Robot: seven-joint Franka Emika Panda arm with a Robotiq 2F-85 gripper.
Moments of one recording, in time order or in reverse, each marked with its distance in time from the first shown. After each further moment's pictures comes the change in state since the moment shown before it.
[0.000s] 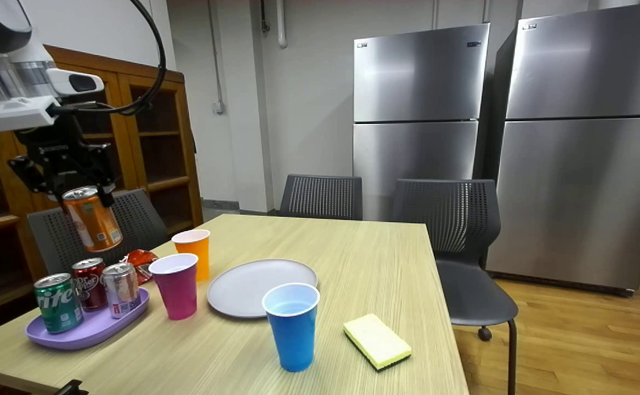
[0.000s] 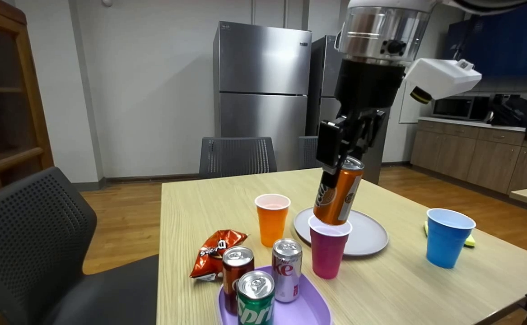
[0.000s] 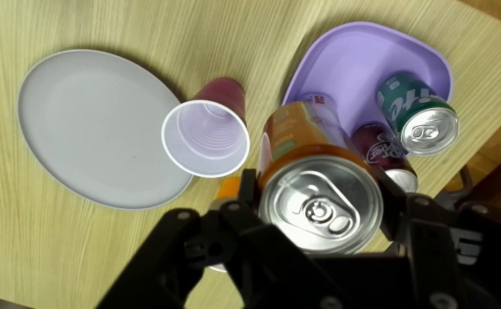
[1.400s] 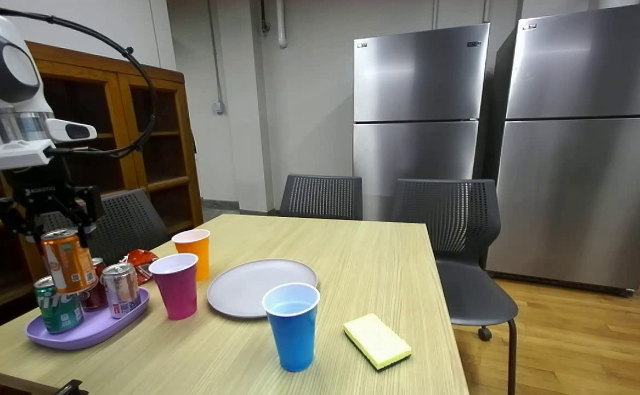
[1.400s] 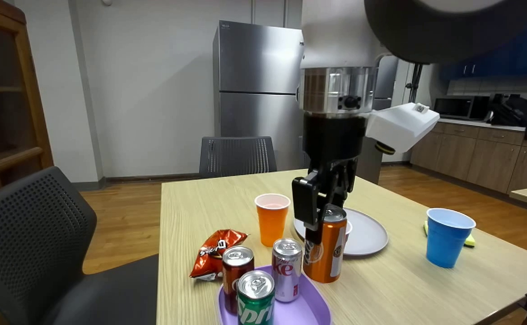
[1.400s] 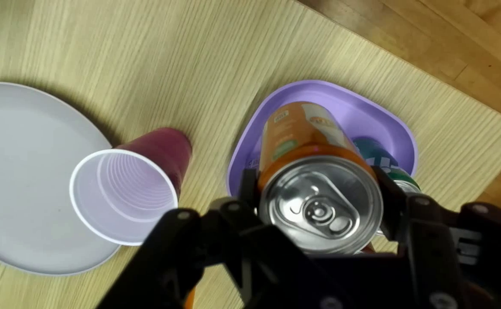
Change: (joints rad) arm 0.025 0.262 0.059 0.101 0.009 -0.029 0.002
